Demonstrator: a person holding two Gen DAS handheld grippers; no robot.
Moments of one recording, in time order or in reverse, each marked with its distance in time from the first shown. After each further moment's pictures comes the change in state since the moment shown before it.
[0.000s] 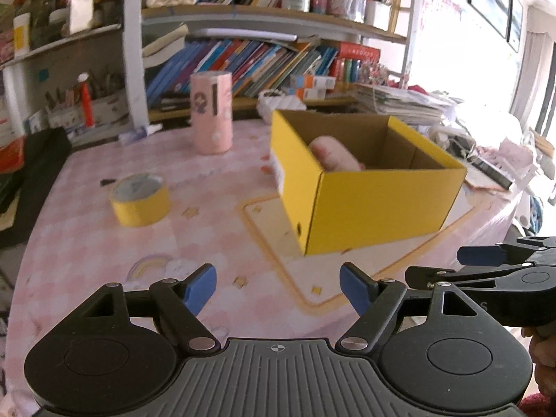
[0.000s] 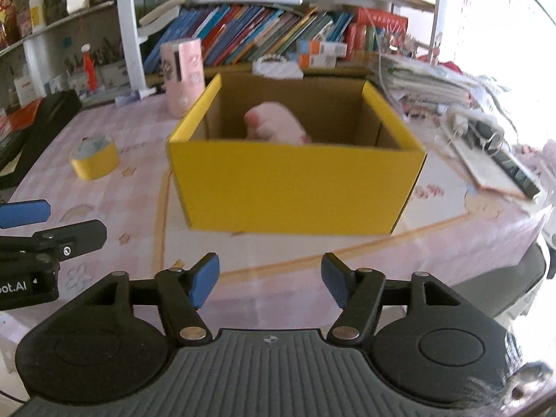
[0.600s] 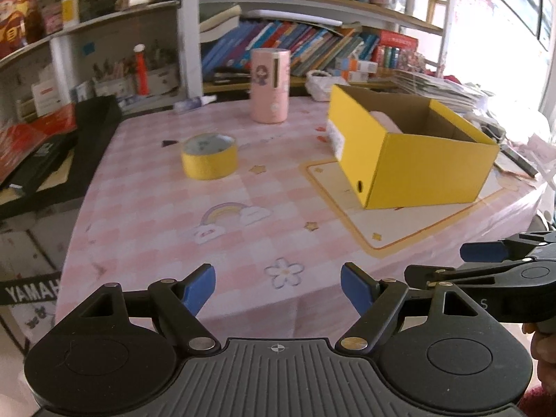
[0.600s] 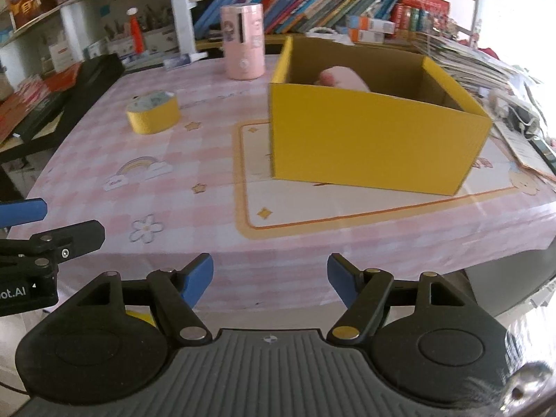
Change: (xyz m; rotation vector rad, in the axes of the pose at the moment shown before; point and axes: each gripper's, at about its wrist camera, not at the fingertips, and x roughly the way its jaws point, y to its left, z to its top) left arm -0.040 0.050 -0.038 -0.053 0.048 0.102; right arm -0.005 0.070 -0.025 -0.057 0.074 0.095
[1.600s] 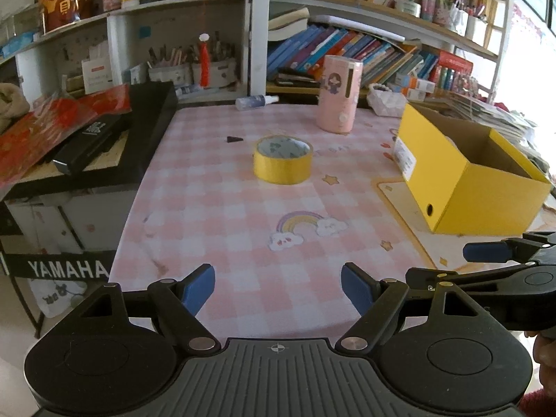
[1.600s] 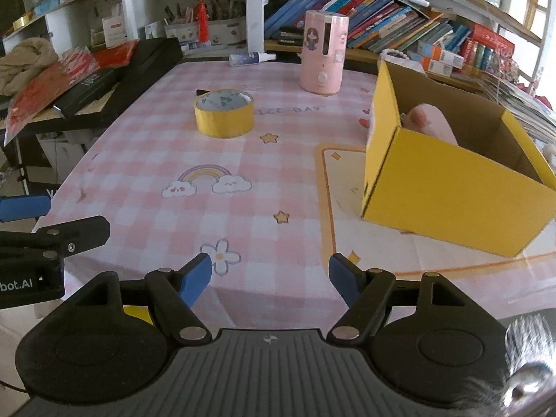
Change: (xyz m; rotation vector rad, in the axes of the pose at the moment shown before) left arm 0.012 0.061 0.009 -0.117 -0.014 0.107; right arm 0.033 0.064 0.036 -0.156 -0.006 0.090
